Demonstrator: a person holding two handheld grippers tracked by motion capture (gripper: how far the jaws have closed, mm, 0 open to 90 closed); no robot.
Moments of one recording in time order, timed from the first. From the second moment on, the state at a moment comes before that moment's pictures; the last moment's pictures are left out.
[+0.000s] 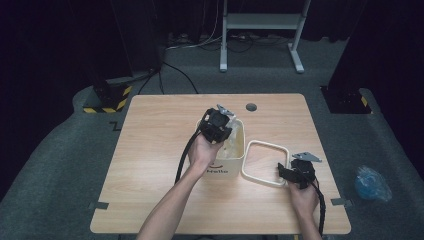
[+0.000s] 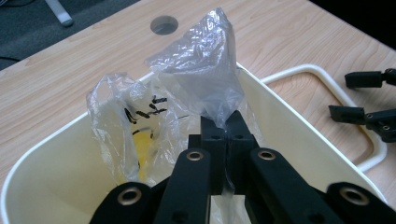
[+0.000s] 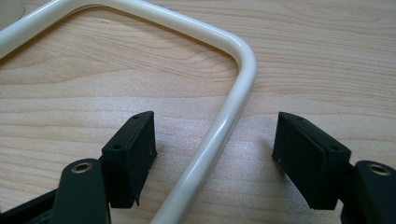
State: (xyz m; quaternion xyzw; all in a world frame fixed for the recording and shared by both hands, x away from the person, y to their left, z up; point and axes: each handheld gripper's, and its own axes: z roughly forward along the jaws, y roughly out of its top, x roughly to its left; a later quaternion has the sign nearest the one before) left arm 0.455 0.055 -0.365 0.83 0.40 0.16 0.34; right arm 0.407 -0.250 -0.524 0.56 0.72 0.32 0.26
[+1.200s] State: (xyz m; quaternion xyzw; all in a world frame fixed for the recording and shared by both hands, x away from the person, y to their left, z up) left arm 0.443 0.095 -0.340 0.81 0.39 0.17 0.41; right arm 0.407 -0.250 -0.524 0.56 0.72 0.32 0.26
